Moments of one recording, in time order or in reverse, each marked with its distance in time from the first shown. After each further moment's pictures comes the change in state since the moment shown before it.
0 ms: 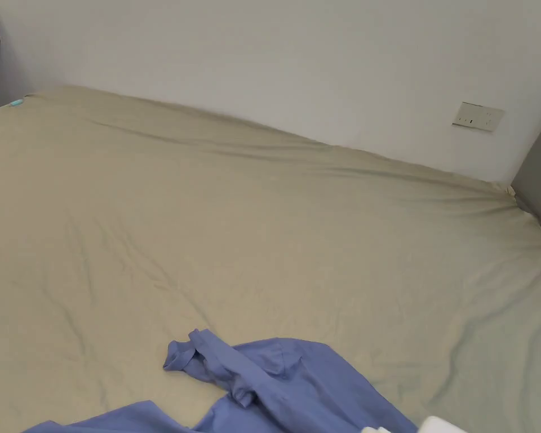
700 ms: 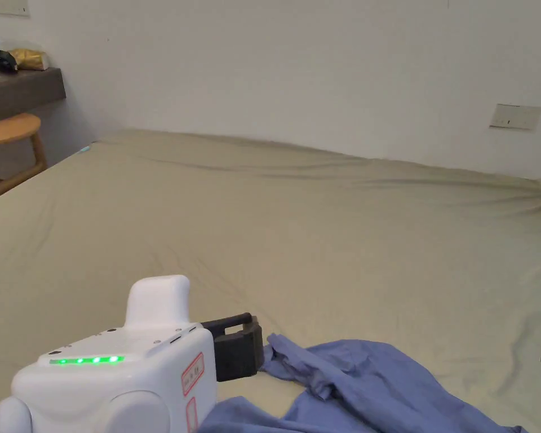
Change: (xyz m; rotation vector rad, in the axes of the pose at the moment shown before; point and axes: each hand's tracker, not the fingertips) left arm -0.125 -0.082 0.315 0.503 0.577 0.363; right arm -0.075 0.047 0.000 0.141 0.176 -0.062
